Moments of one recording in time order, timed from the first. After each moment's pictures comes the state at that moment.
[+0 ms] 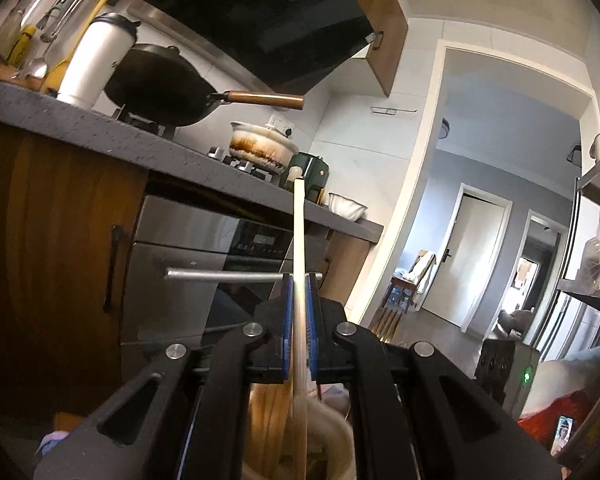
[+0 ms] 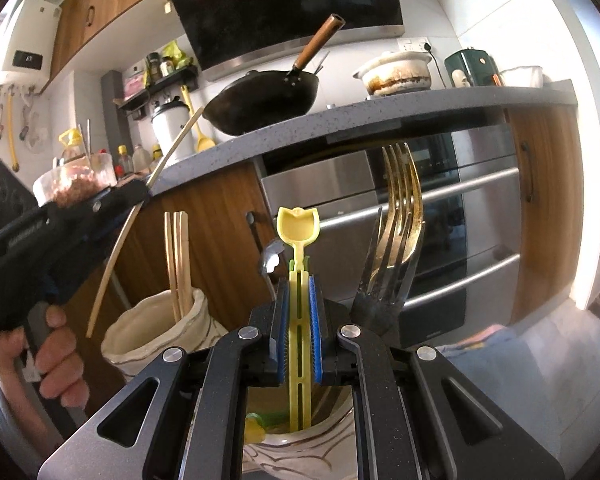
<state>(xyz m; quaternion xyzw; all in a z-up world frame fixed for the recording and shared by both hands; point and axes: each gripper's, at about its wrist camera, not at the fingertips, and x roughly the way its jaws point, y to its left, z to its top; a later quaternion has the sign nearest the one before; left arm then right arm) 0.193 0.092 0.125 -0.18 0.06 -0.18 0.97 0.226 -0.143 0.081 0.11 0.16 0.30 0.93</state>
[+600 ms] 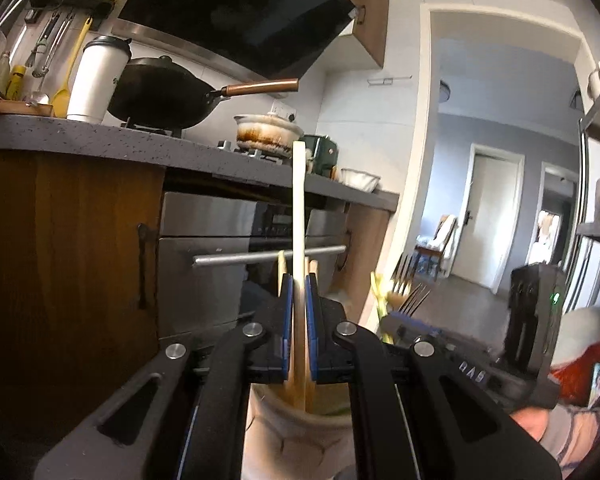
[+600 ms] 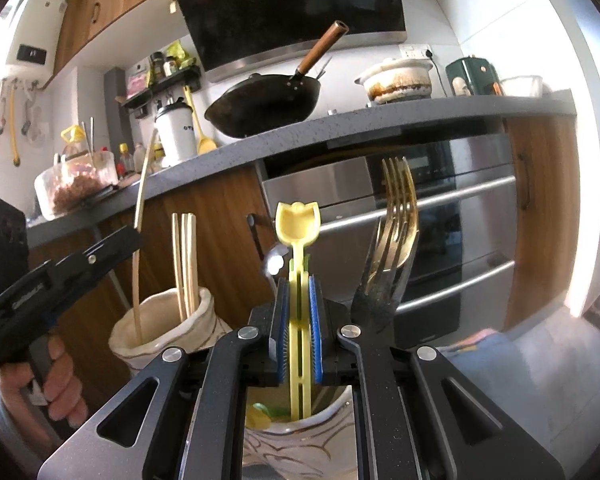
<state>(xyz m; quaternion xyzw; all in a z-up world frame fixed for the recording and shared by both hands) 0.156 0.087 0.107 -0.09 0.08 -0.14 0.98 0.213 -0.148 0.089 0.09 0.15 0.29 0.94</state>
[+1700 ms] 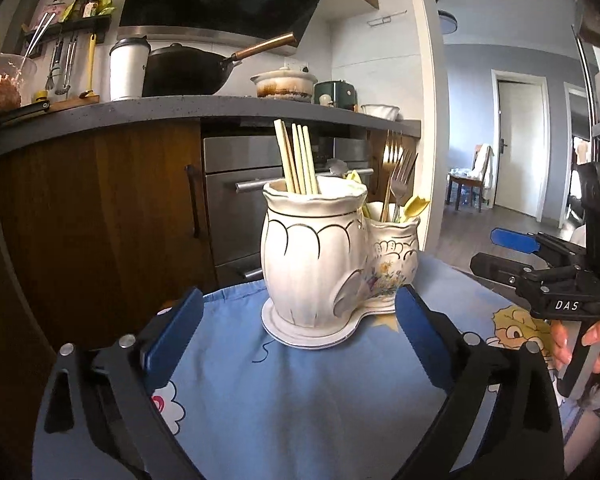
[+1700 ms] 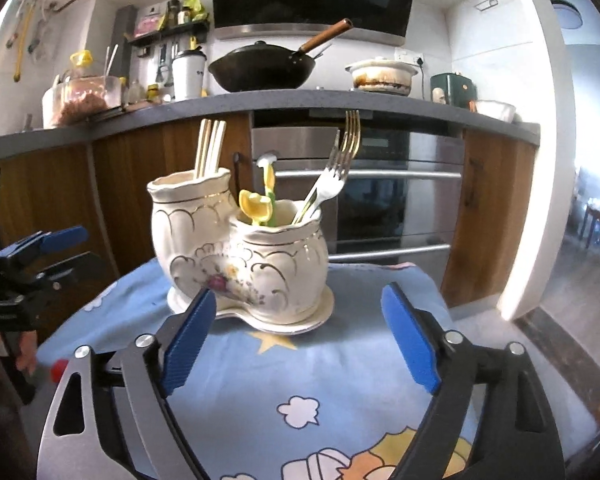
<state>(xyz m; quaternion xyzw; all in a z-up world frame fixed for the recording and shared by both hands) 0.049 0.067 0.043 0.01 0.16 -0.07 0.99 0.097 -0.176 0.057 -0.02 0.17 0.22 0.96</state>
